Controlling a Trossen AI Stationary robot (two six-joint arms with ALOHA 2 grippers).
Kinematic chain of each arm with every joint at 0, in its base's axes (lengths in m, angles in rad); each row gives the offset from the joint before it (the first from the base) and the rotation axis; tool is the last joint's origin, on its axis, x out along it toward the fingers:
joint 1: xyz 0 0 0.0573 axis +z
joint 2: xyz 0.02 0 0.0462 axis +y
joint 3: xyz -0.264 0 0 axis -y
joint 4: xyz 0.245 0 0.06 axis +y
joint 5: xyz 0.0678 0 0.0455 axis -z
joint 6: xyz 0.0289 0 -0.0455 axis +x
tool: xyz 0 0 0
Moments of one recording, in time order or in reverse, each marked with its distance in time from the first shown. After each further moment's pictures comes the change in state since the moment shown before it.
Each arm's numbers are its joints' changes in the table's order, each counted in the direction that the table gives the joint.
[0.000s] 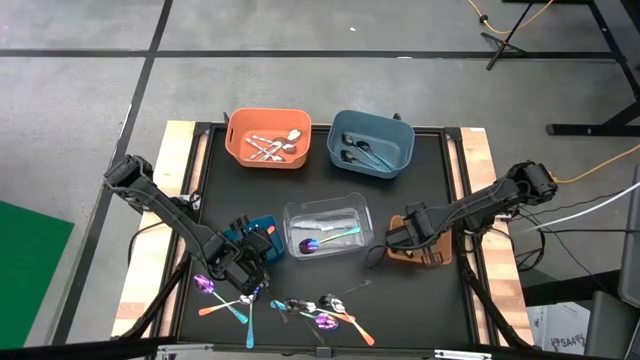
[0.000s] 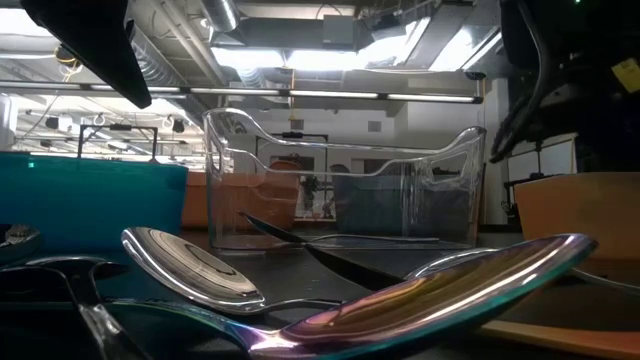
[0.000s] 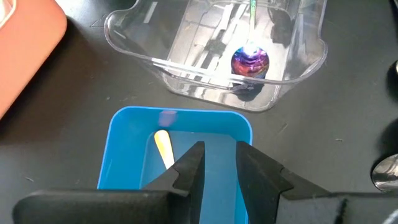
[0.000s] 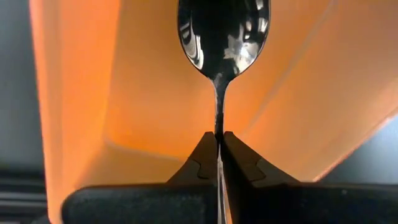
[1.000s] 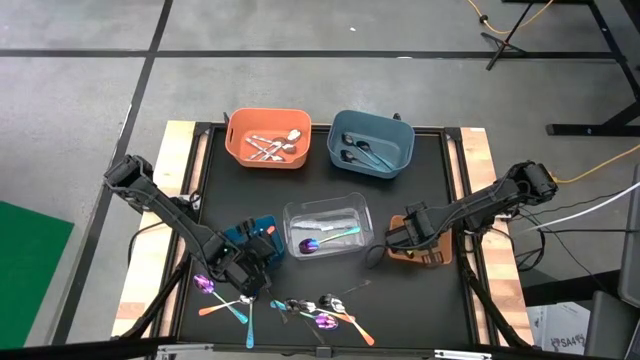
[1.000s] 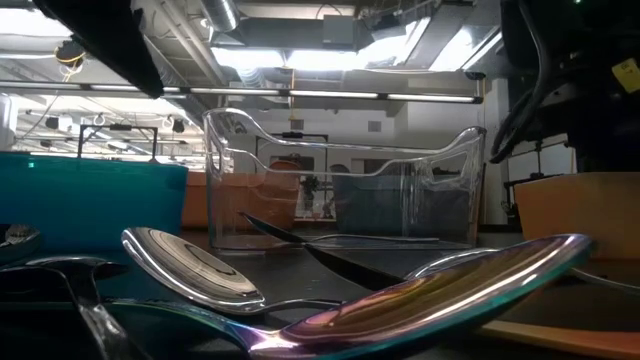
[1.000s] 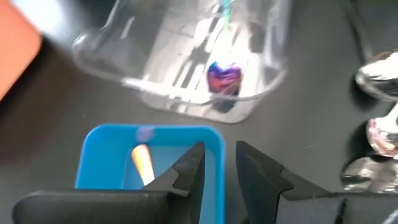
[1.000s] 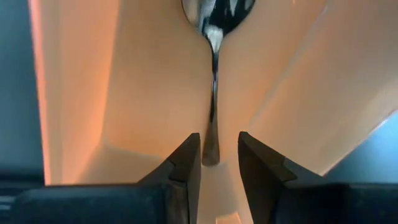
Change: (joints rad) left arm 0.000 0.000 0.000 -0.105 0.005 0.088; right arm 0.000 0.000 0.002 0.008 0.010 0.001
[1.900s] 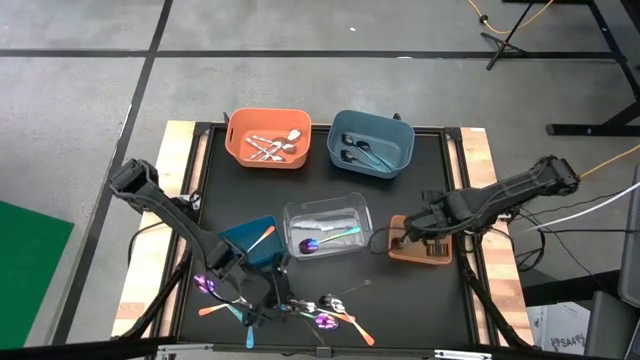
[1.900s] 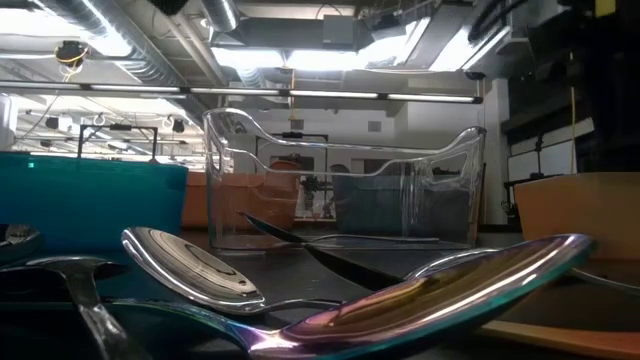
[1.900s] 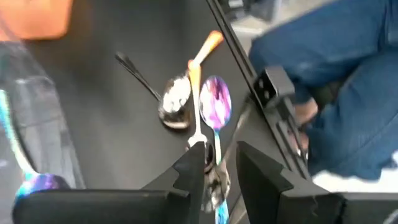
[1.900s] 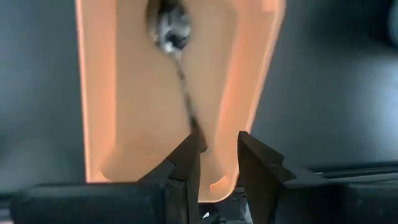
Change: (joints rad) left arm -0.002 0.056 0.000 -0.555 0.423 0.657; right arm 0.001 -0.261 0.098 0.134 0.088 0.217
